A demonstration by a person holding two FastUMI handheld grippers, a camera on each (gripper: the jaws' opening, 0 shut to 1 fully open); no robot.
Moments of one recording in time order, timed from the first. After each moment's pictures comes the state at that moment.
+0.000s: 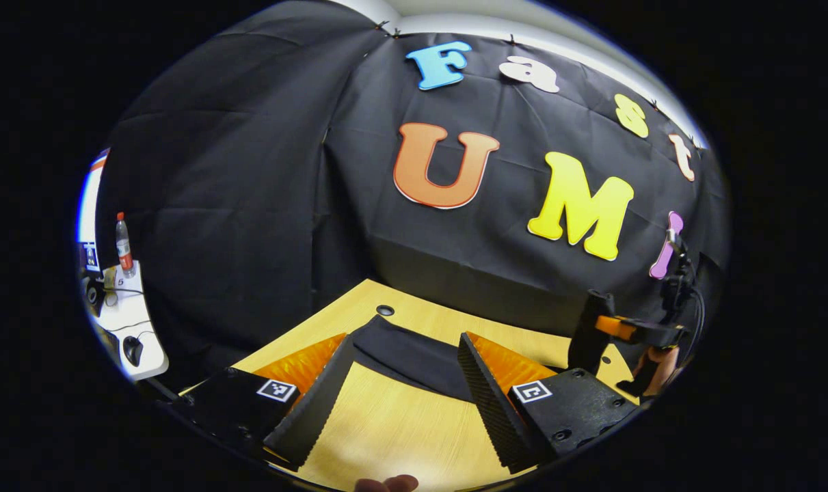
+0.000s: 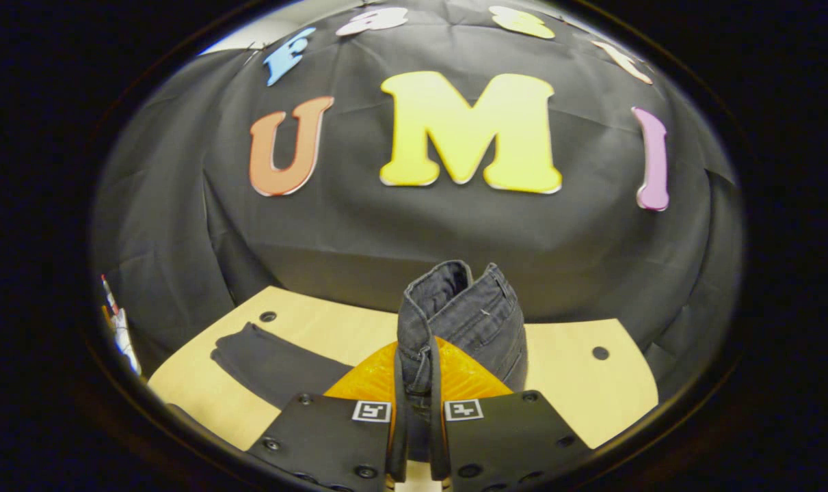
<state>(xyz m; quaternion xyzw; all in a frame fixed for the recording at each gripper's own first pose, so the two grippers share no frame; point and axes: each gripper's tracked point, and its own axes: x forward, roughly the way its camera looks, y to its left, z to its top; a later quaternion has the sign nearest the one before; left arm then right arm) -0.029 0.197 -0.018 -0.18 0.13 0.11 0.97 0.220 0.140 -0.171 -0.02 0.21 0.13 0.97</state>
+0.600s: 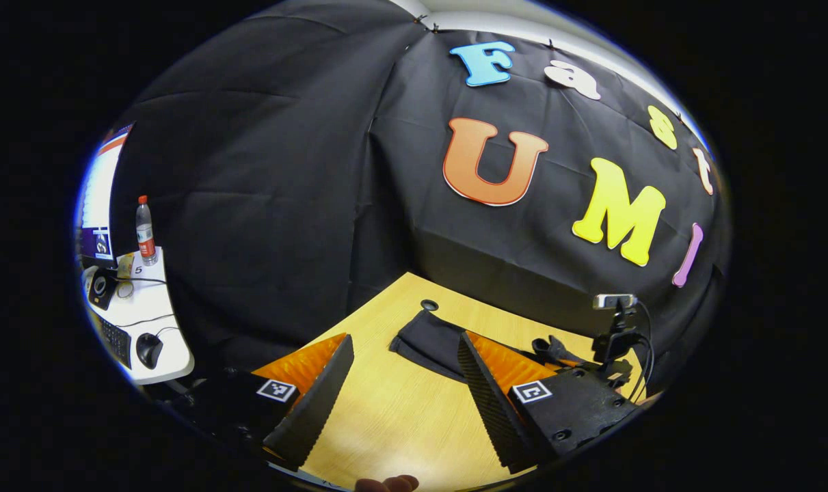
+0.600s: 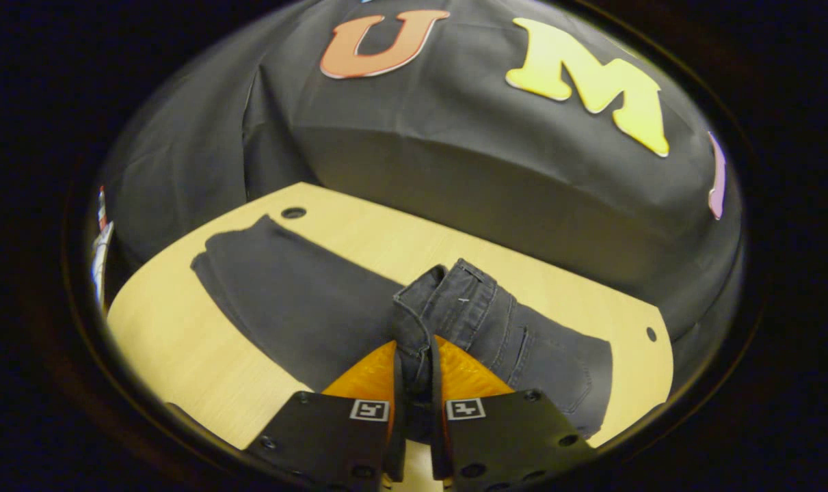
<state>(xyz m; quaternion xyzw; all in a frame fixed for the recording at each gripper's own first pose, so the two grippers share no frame) -0.052 0.267 -0.051 -0.20 0.16 0.16 0.95 0.199 0.236 -0.332 -0.14 0.31 0.18 0.92</state>
